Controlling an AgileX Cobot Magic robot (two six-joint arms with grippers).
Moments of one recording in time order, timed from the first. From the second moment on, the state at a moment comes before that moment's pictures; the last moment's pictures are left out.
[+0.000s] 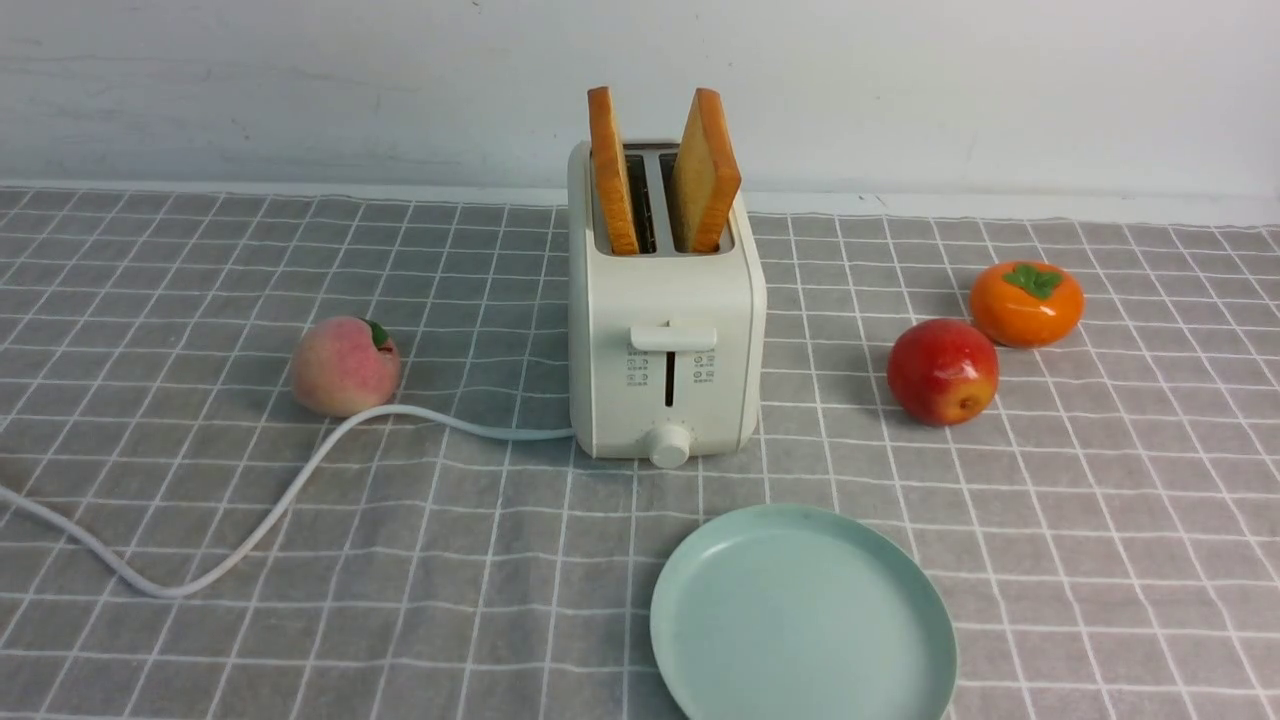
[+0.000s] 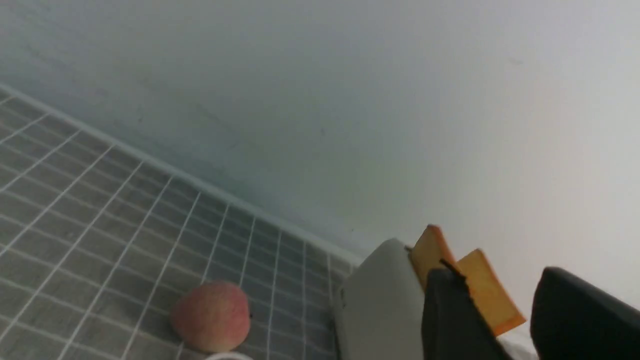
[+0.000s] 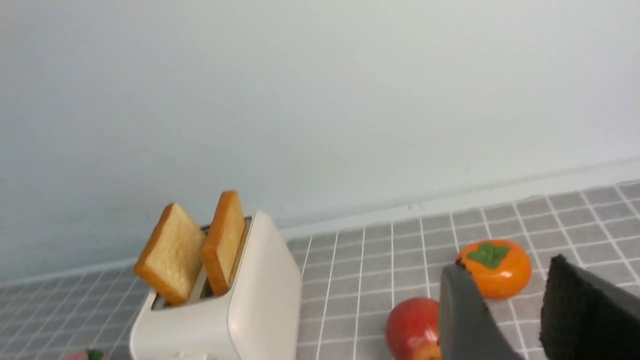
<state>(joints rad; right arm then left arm) -0.08 0.69 -0.80 0.63 0.39 -0.33 -0.08 0.56 -0.67 -0.04 0.25 -0.60</state>
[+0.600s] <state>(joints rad) -0.02 1.07 -0.86 0.89 0.66 -0.48 -0.09 0.71 -0.75 -0.02 0.59 -0.52</state>
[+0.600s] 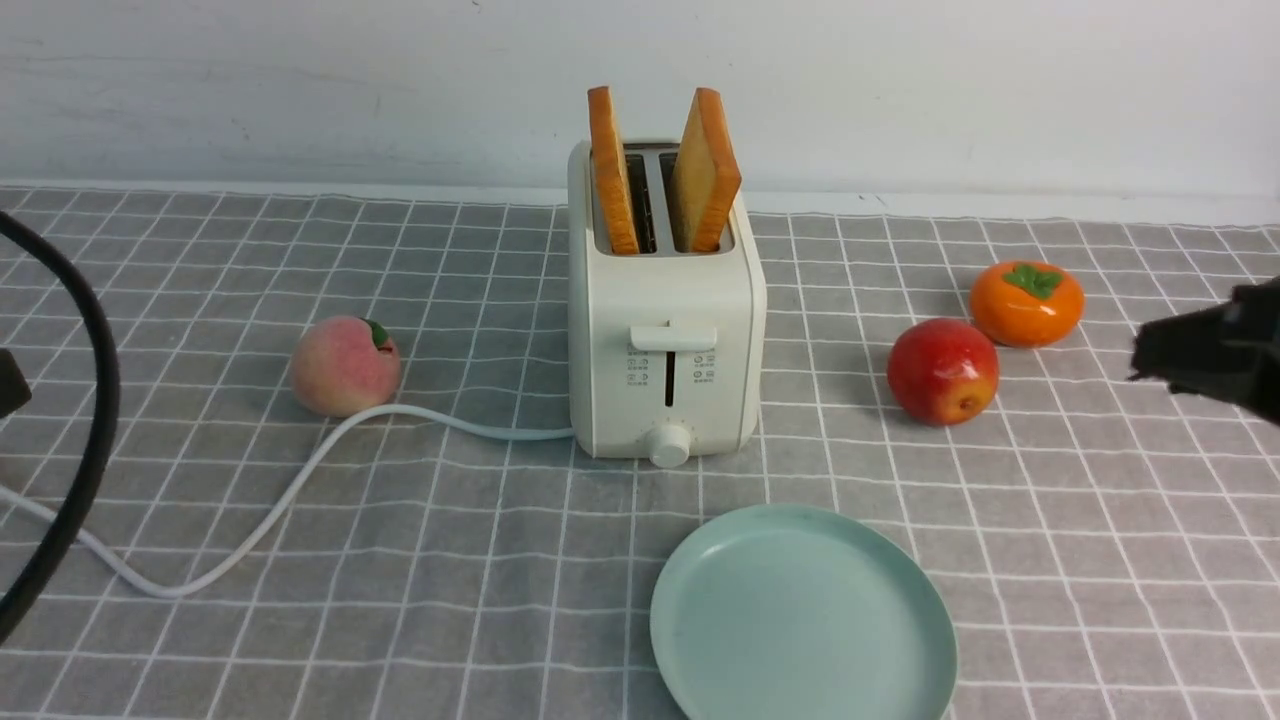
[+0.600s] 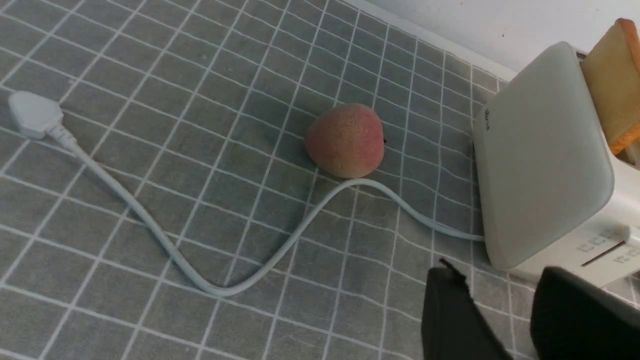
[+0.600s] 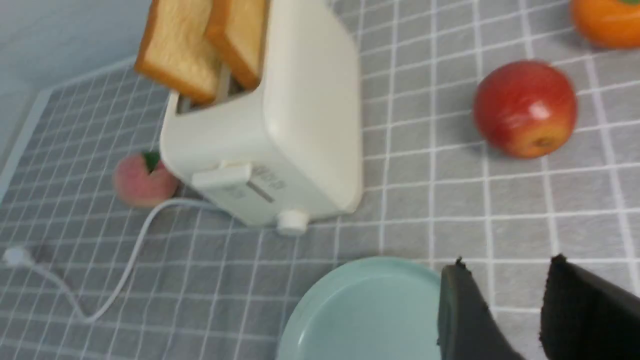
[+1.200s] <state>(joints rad) 0.26 1.75 -1.56 1.01 0.60 -0.62 -0.26 0.71 -0.75 -0.07 0.63 -0.52</state>
